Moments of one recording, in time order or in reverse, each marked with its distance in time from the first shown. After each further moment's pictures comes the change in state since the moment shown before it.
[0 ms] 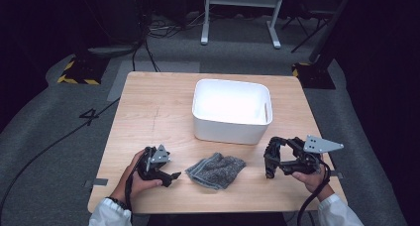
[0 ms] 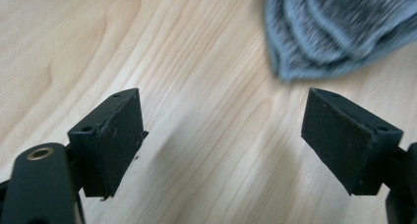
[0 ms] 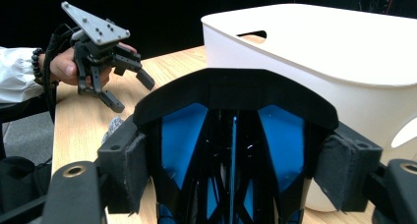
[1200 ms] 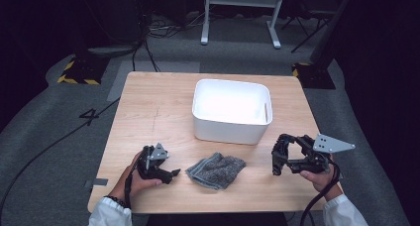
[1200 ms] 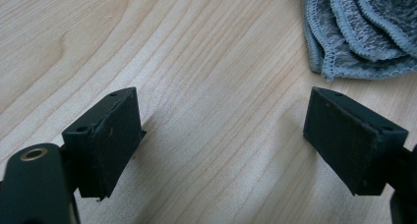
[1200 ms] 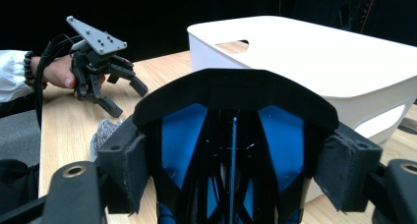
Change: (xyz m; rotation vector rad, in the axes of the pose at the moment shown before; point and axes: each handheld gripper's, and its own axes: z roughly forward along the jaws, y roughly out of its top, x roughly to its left) left arm 0.007 -0.004 0.010 -0.028 0.025 -0.075; right arm -0.003 0.010 -0.021 -0.011 -0.051 -0.028
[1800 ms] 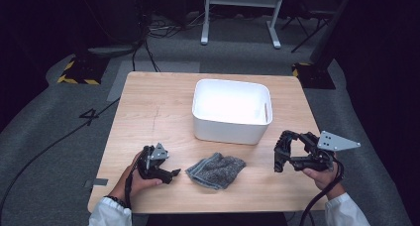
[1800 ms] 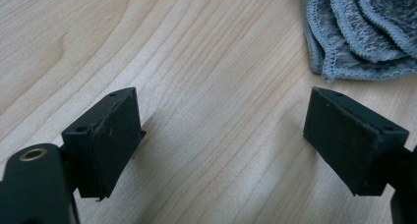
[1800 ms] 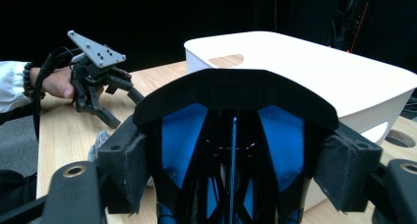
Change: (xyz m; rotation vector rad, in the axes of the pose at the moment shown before) left arm 0.000 0.001 0.001 0.001 0.003 -0.001; right arm -0.002 0.012 -0.005 -0.029 -0.014 -0.012
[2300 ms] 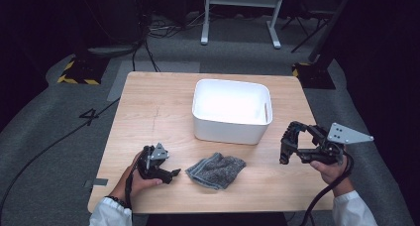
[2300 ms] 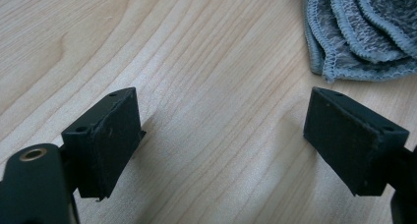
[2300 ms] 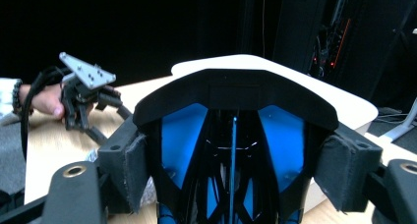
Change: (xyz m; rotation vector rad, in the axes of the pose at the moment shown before) left arm 0.000 0.000 0.000 0.000 0.000 0.000; right arm -0.009 0.030 -0.014 -0.036 -0.041 -0.018
